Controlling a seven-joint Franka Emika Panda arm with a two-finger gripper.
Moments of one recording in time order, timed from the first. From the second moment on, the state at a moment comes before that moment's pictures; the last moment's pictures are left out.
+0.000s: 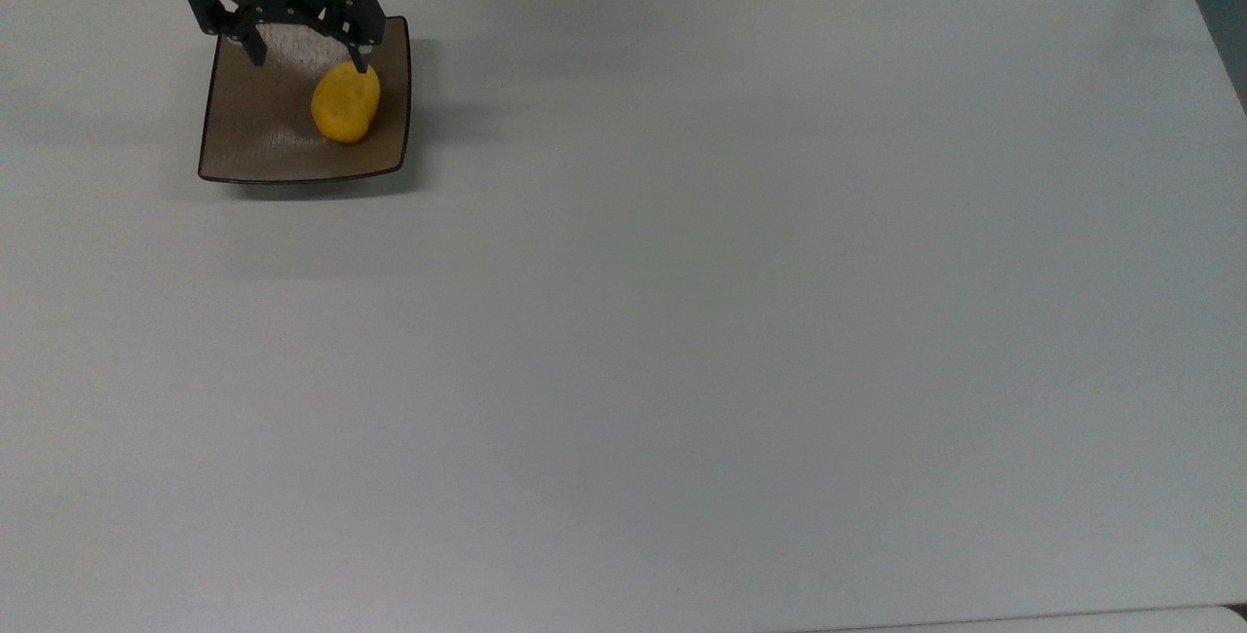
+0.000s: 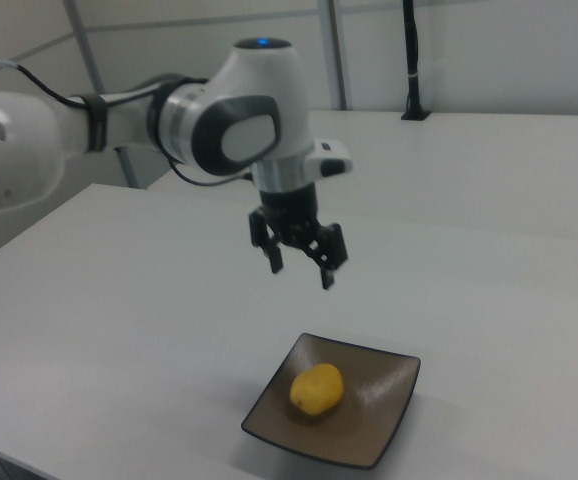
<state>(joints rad) 0.07 0.11 -0.30 -1.77 0.03 1.86 -0.24</state>
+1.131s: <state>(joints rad) 0.01 0.03 0.17 -1.77 0.03 1.82 0.14</state>
